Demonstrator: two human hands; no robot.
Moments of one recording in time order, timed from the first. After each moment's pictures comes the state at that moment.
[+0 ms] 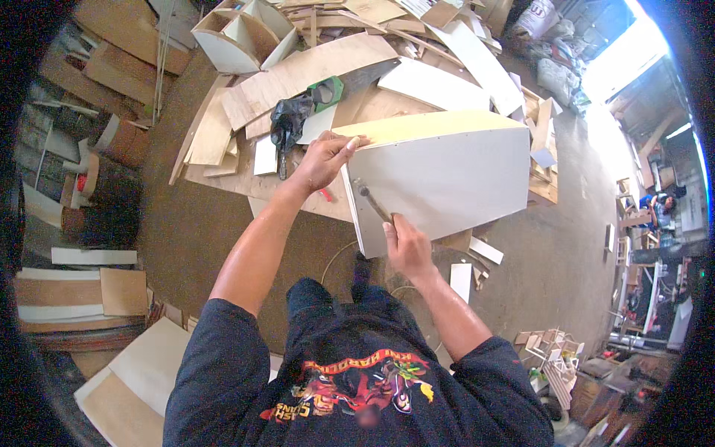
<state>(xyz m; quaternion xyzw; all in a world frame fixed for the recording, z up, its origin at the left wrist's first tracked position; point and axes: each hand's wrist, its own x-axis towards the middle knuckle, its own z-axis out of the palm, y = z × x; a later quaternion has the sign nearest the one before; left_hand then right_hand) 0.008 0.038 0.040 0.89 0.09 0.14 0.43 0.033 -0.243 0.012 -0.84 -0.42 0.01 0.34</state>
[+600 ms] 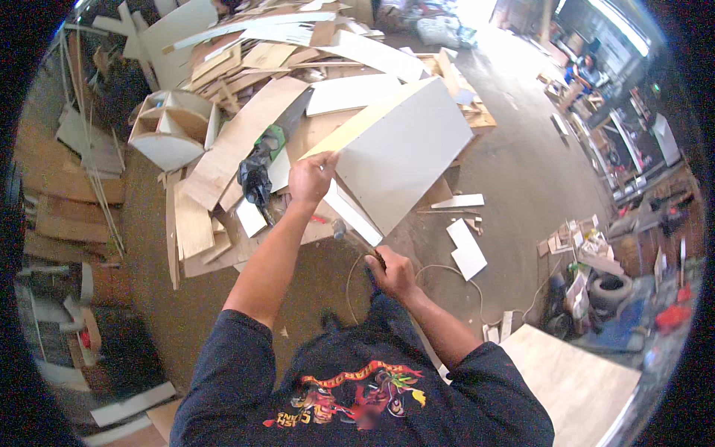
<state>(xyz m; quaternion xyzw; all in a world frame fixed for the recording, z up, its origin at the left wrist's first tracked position) 0.013 0.039 0.047 0.92 0.05 0.23 0.32 -0.140 -0.211 0.010 -0.87 -0.20 -0.05 0.44</state>
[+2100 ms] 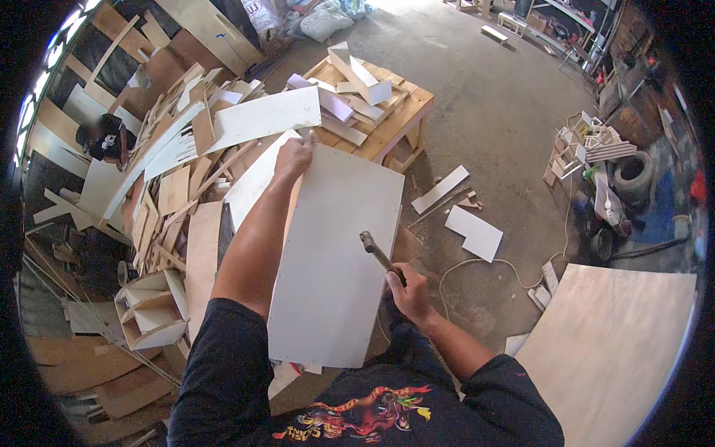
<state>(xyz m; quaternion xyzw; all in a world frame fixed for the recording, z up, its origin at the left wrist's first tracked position) 0.427 -0.167 0.074 0.96 -0.05 -0.07 0.27 0.061 -0.313 -0.018 -0.80 0.10 -0.16 0.57</state>
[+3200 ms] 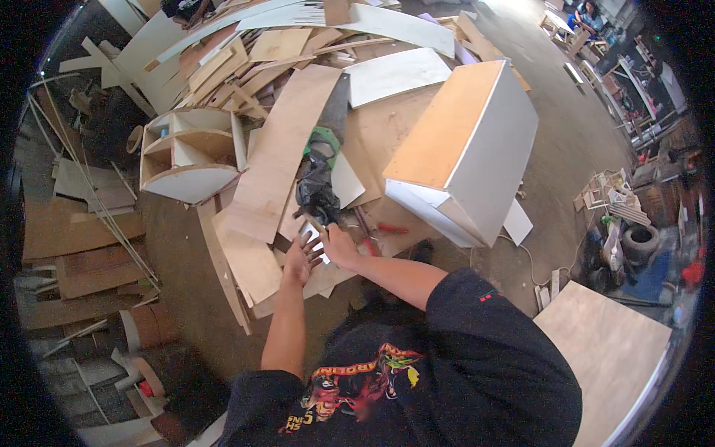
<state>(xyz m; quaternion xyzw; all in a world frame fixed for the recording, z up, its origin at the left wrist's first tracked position) -0.079 0.333 -0.112 0.50 0.35 -0.19 0.77 -0.034 0.182 -0.126 -0.86 -0.06 0.19 0.47</state>
